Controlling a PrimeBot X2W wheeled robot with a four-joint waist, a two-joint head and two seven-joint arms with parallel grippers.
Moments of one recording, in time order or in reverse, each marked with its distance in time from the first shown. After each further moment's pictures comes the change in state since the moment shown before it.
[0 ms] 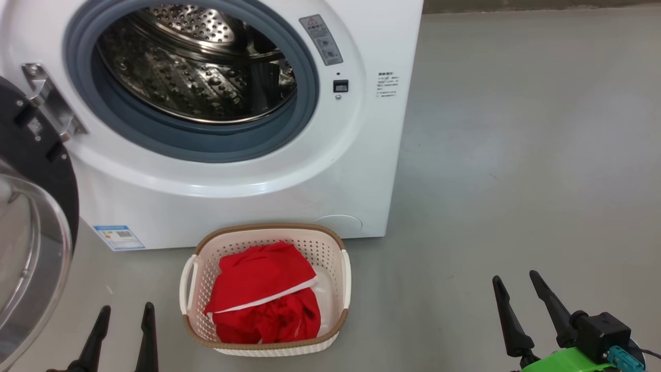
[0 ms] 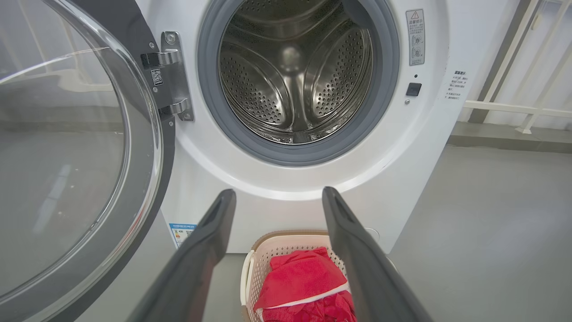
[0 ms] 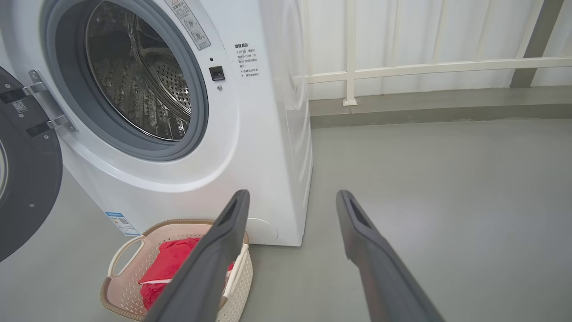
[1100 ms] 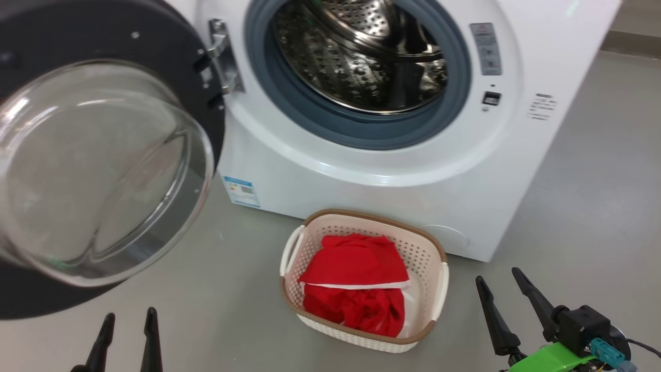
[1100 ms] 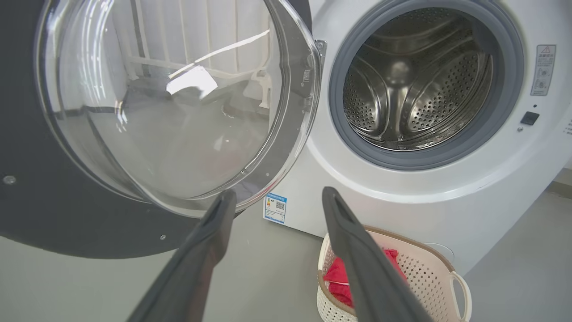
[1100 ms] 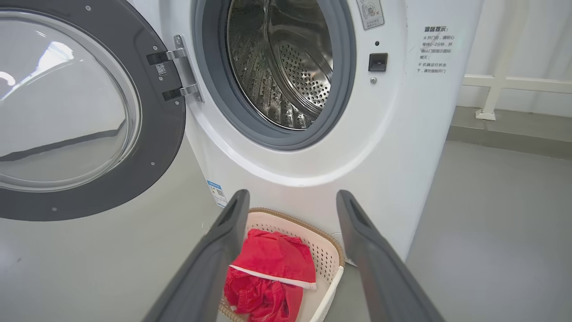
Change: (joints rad) left arm 0.006 -0.020 -0.012 0.021 -0.057 0.017 0.000; right arm -0.038 -0.041 0.080 0.033 0.000 0.000 0.000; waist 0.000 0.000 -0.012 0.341
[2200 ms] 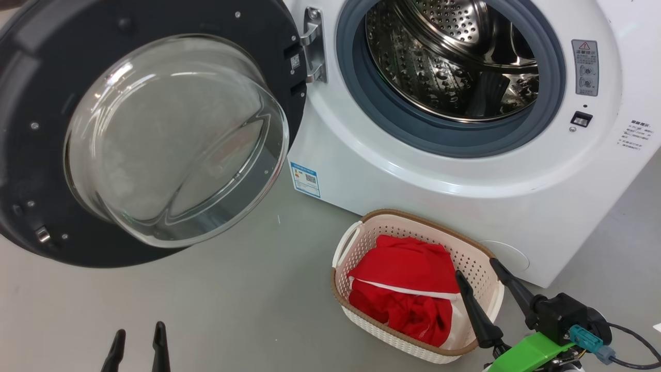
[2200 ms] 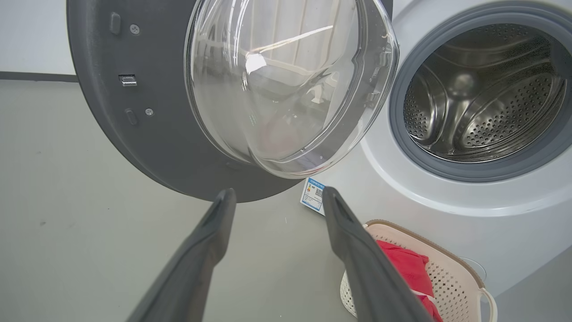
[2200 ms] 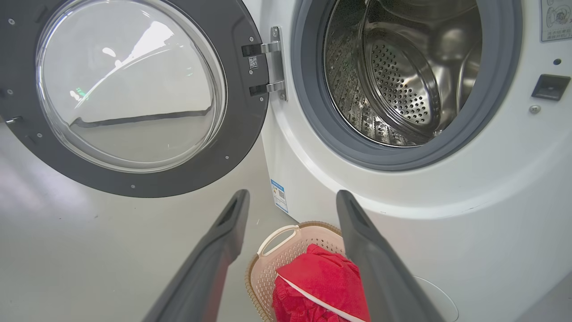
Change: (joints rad) left arm 0.041 -0.002 -0.049 0.000 -0.088 0.044 0.000; right arm -0.070 -0.027 0.090 0.037 0.003 0.000 0.000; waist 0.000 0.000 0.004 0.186
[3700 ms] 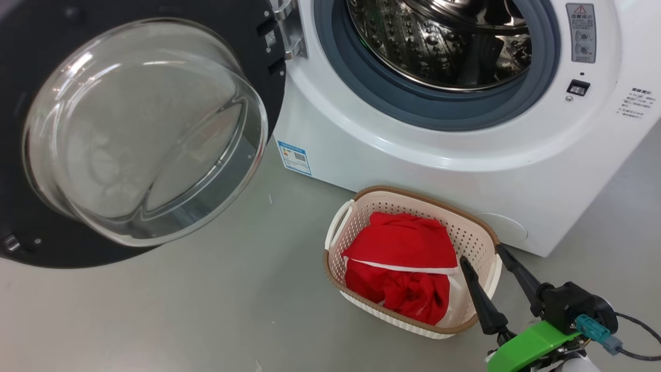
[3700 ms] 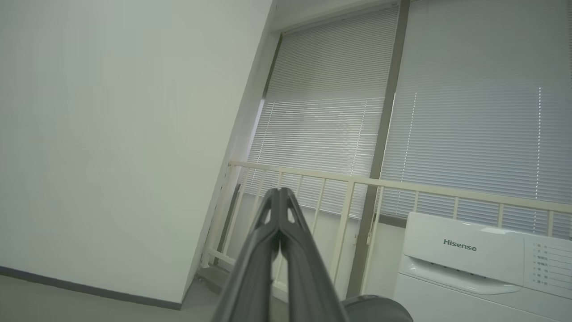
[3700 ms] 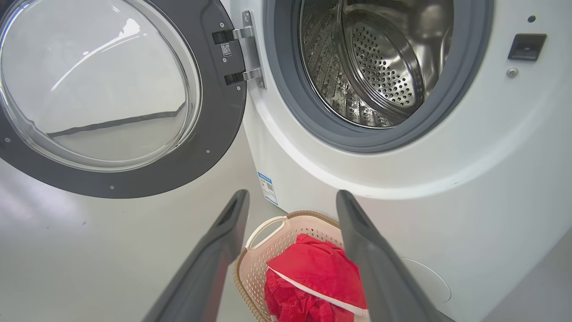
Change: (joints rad) left arm -0.707 0.452 0.301 0.105 -0.483 -0.056 -0.001; right arm -0.023 -0.004 -0.016 -0.011 -0.003 0.000 0.000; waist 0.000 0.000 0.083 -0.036
